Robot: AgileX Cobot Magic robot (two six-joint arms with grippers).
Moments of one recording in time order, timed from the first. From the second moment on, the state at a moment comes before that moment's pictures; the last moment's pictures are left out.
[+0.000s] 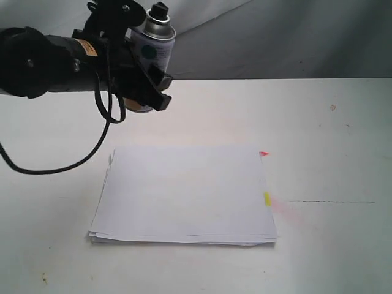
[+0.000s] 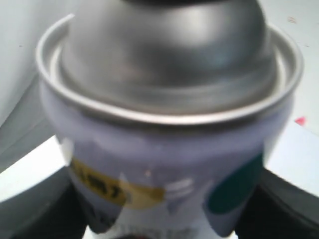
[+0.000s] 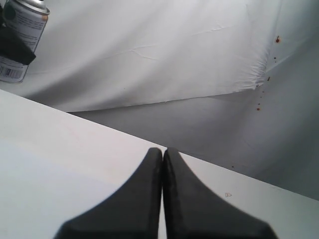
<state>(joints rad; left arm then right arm) -0.52 1.64 -1.10 -0.21 0.12 0.49 0.28 0.00 0.00 0.14 0.04 -0.39</state>
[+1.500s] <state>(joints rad) -0.55 1.61 -0.92 0.31 0.12 0.15 0.28 0.00 0.00 0.14 0.04 -0.39</state>
